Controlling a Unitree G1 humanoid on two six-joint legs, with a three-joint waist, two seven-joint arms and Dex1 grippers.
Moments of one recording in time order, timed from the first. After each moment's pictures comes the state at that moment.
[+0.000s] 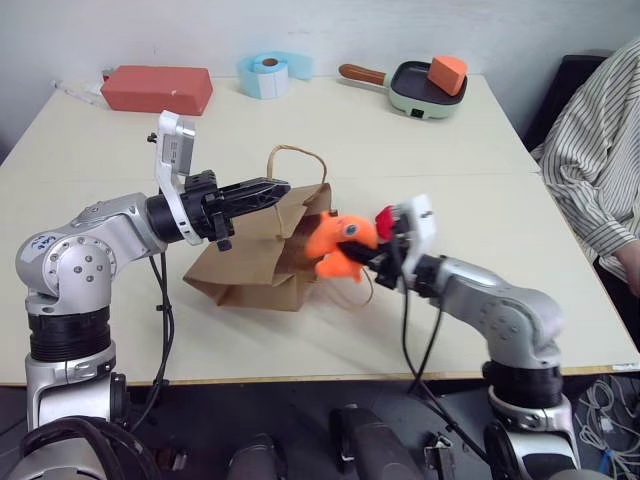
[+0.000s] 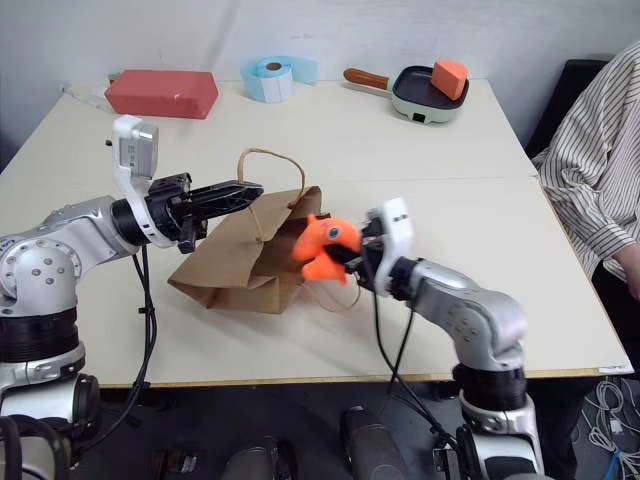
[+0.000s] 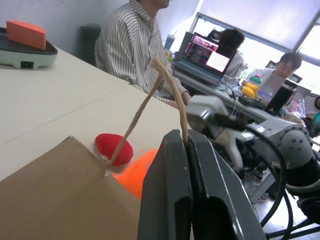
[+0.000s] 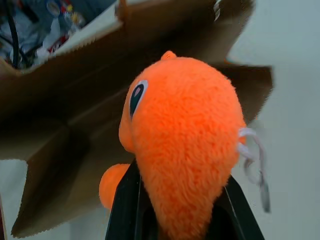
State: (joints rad) left arm -0.69 0.65 0.22 -0.14 -0.96 0.99 -0.76; right arm -0.54 -0.27 0.02 -0.28 0.69 1.05 0.37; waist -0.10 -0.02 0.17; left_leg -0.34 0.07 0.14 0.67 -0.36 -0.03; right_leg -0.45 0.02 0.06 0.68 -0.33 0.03
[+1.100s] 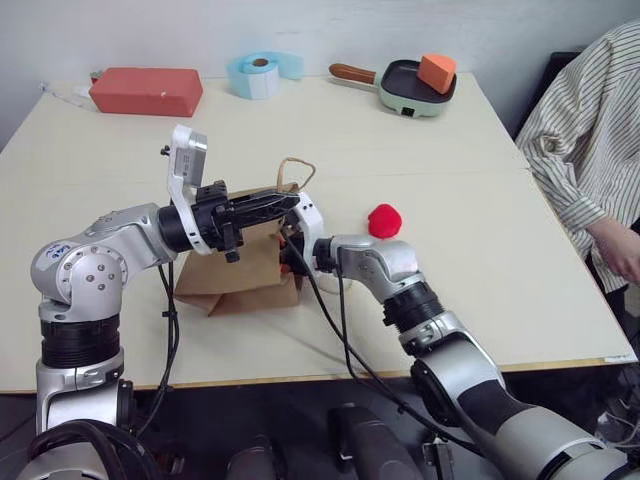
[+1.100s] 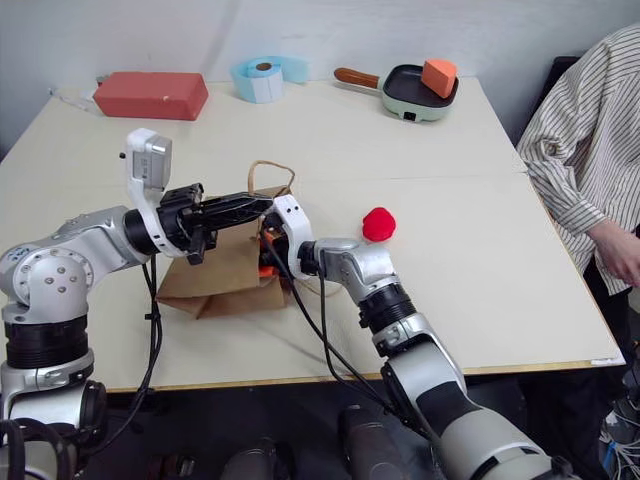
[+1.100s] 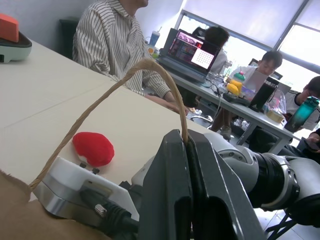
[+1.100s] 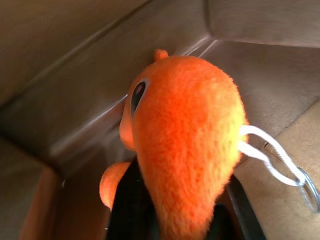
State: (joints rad) left arm -0.66 0.62 0.20 -0.17 -0.96 0.98 -0.77; right arm -0.96 0.06 0.18 0.60 0.40 0.68 0.62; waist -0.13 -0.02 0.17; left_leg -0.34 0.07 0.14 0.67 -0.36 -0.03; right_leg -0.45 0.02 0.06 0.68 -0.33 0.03
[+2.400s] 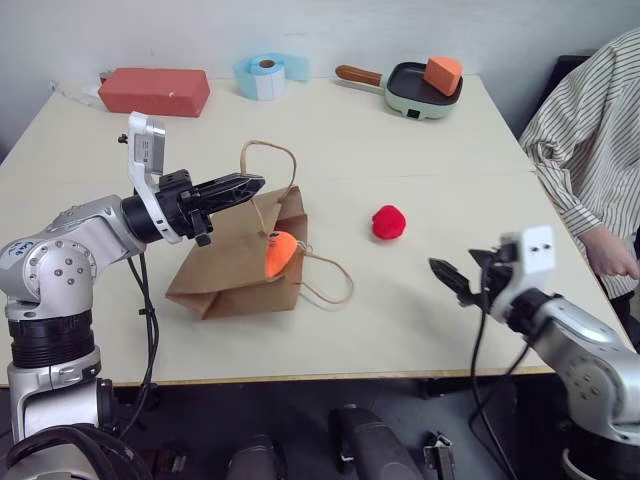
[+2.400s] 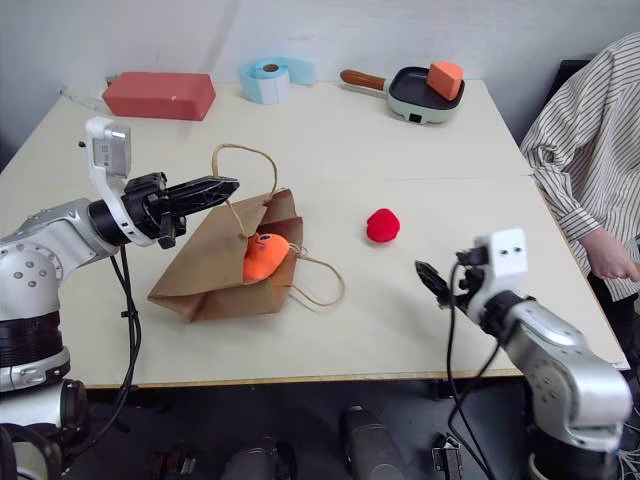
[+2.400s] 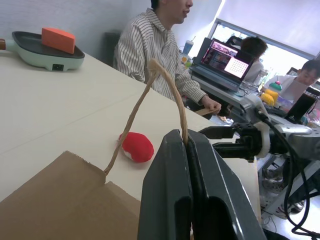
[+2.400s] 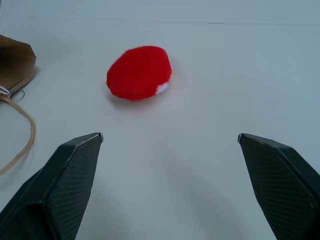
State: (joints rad) left arm -0.66 0.69 0.27 -0.10 -0.94 0.96 -0.78; right arm -0.23 -0.41 -0.25 -0.45 0.47 0.90 0.31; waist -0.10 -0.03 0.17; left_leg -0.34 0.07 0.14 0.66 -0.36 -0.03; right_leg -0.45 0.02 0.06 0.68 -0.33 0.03
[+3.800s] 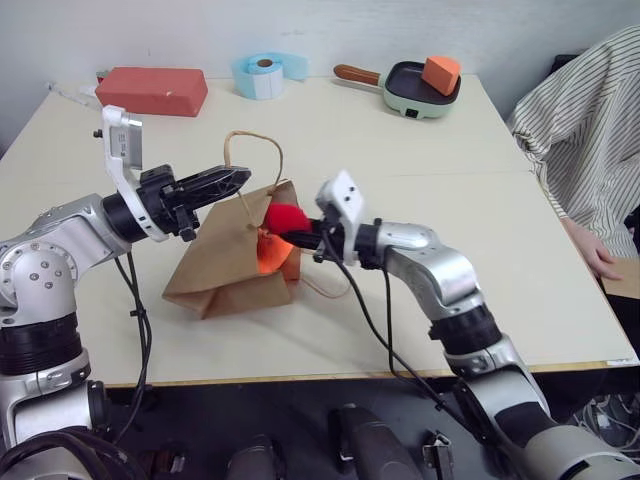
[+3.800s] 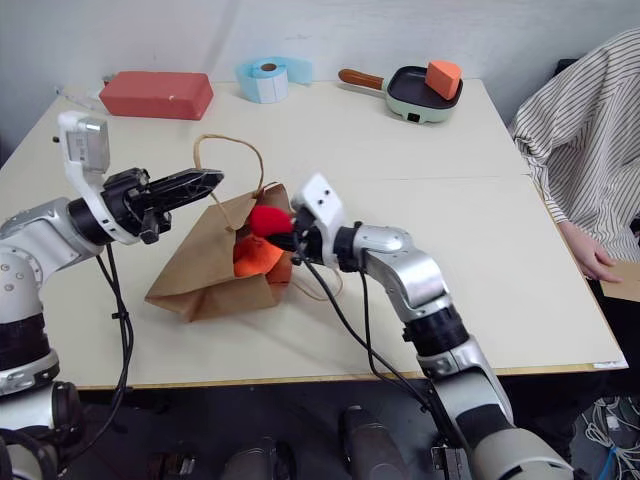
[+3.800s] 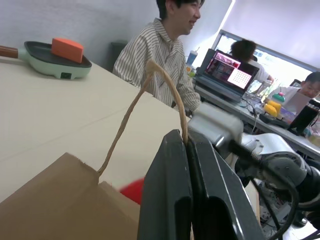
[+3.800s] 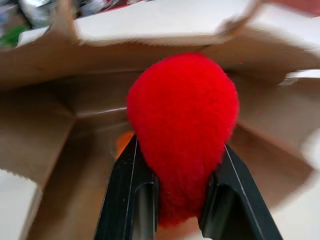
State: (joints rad) left arm -0.65 0.69 0.33 -0.14 -1.01 1.00 -0.72; right arm -0.84 -0.17 0.32 0.18 0.30 0.58 0.81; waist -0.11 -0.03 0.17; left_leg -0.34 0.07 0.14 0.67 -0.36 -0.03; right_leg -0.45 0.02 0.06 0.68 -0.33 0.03
